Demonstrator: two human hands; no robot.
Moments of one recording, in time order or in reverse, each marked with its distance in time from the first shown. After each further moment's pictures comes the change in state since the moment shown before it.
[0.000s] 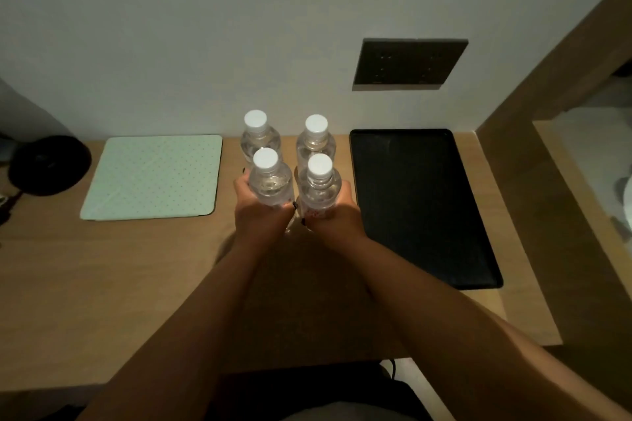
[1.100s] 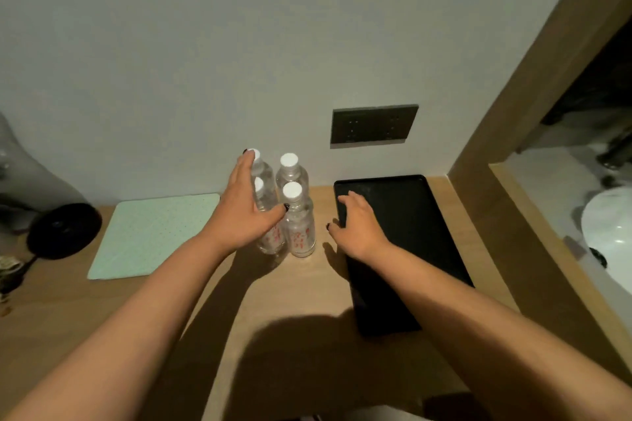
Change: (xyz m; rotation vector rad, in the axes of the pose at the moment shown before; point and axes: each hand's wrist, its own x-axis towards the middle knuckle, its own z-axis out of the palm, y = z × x) left_hand 0.018 0.110 -0.047 0.355 -0.305 0.433; right_hand 0.004 -0.053 -0.083 -0.431 -0.042 -0.157
